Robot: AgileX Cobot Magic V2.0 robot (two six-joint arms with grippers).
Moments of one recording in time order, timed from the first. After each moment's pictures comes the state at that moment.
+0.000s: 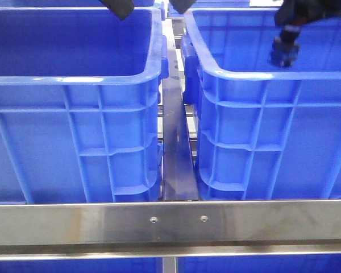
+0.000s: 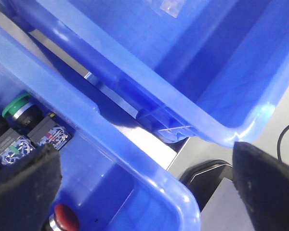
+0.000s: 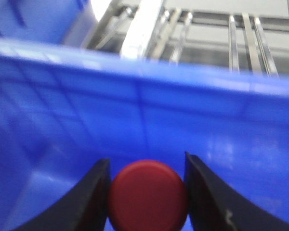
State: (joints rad) left arm -0.66 1.56 -1.51 -0.19 0.99 0.26; right arm 0.09 1.64 -1.15 1.36 0.11 -1.38
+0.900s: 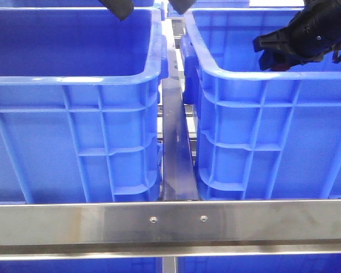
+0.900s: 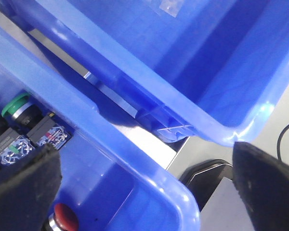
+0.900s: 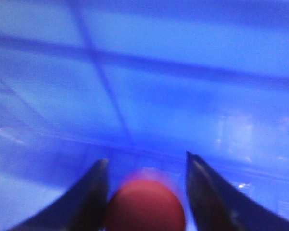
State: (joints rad) left arm -0.66 1.56 -1.51 -0.19 0.99 0.26; right arm 0.09 1.88 -1.28 1.36 0.09 -1.39
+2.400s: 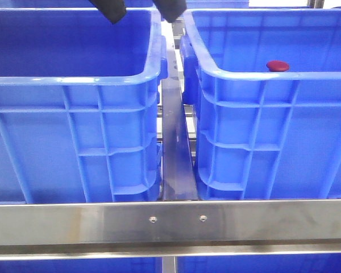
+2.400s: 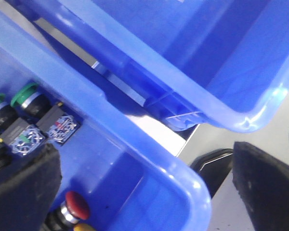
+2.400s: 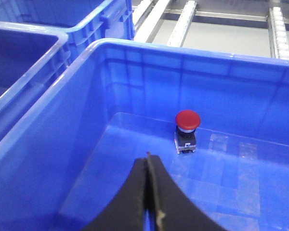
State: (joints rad) left arm -0.66 1.56 -1.51 -0.14 1.02 0.26; right arm 0.09 0.80 -0.54 1.36 0.17 -1.40
